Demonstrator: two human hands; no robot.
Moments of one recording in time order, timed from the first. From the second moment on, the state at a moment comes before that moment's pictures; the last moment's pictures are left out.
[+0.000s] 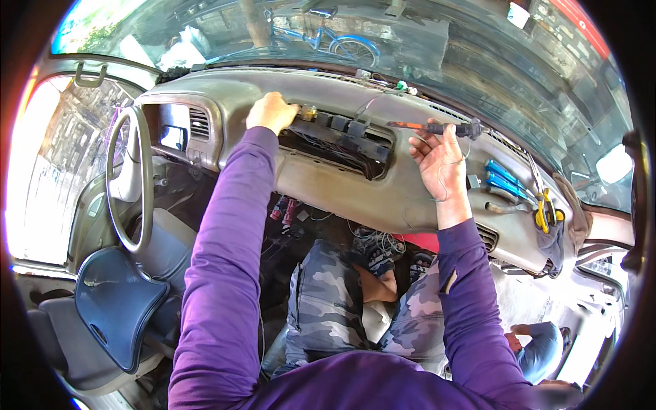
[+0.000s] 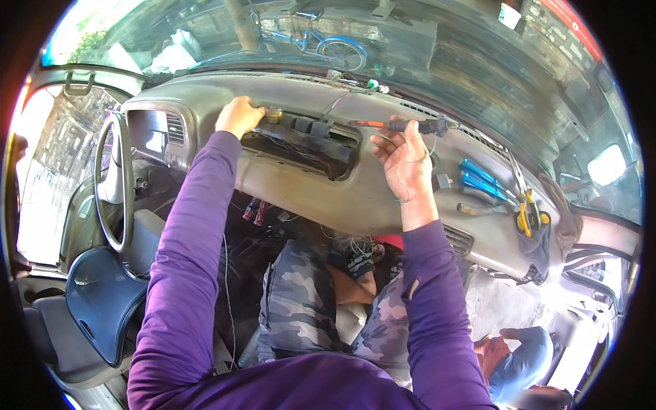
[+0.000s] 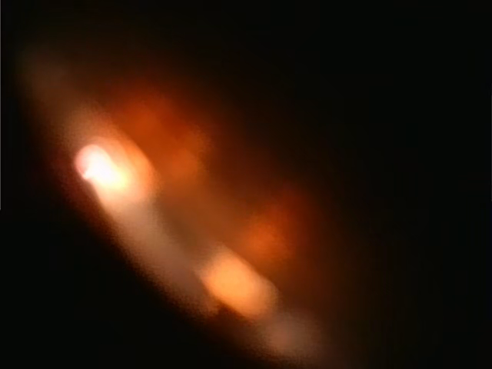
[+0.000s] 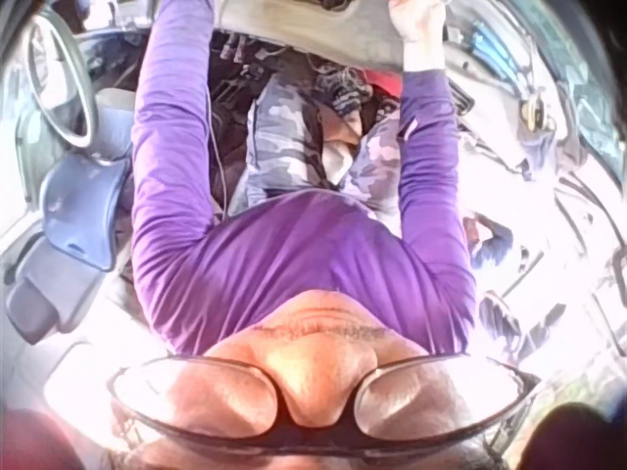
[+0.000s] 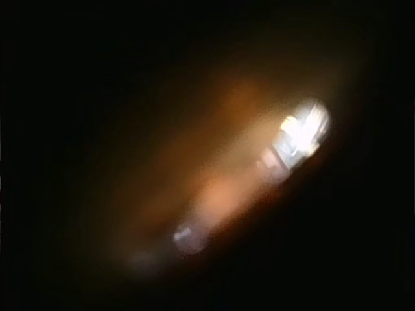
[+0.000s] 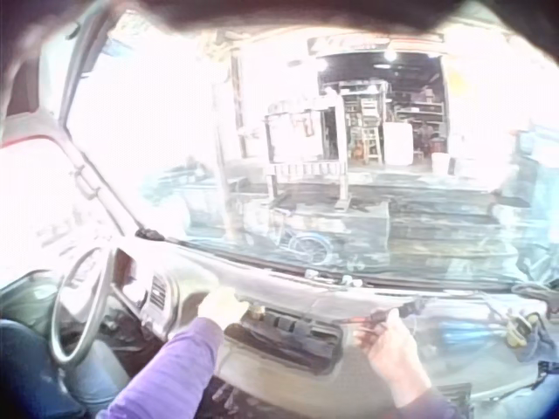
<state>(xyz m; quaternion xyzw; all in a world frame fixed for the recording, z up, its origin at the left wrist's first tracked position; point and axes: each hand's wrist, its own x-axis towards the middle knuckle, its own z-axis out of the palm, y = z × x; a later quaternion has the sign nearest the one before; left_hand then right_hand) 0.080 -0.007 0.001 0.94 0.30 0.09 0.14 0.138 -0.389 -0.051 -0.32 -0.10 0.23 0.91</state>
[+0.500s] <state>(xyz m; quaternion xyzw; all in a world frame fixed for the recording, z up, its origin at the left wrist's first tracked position) 0.015 -0.013 -0.029 0.84 0.19 0.42 0.28 0.125 -0.381 -0.037 -0.34 -0.19 0.20 0.90</state>
